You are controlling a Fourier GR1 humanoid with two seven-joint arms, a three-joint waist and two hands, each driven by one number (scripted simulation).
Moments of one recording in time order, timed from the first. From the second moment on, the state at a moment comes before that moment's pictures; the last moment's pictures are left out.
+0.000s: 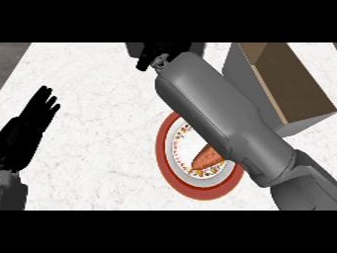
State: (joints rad) left arm -0.12 0.24 0.16 -1.58 0.22 -0.09 0.28; right arm -1.35 -0.01 0.45 -0.71 0.88 -0.08 1.07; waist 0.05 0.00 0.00
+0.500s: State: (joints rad) left arm -0.07 0.24 0.18 -1.61 0.23 -0.09 0.28; right arm -1.46 -0.08 0.36 -0.68 1.00 -0.09 1.12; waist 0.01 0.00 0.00
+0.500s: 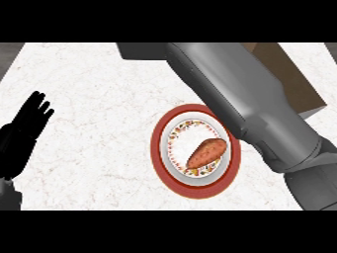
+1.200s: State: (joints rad) left arm -0.06 0.24 0.20 -1.64 0.23 -0.09 0.29; right arm -1.29 -0.19 0.27 -0.71 1.07 -0.11 1.02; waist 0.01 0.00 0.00
